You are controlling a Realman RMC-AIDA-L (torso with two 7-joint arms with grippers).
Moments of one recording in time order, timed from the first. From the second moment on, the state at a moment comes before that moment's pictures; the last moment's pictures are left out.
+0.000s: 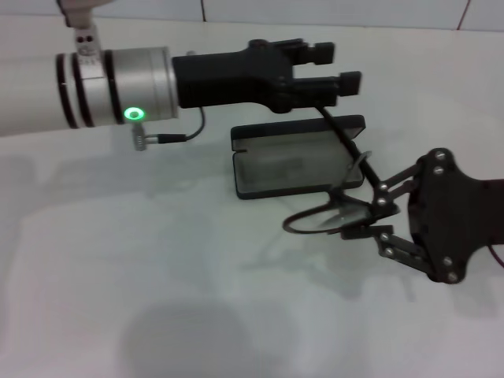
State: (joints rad) left arm -0.71 -2.03 1.27 0.54 1.33 1.38 -1.47; right arm 0.39 2.02 -1.27 -0.90 -1.39 -1.81 0.78
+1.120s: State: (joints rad) left arm -0.68 -2.08 1.13 0.58 1.39 1.38 -1.32; right arm 0.46 2.02 -1.25 -0.83 -1.53 -1.54 0.97
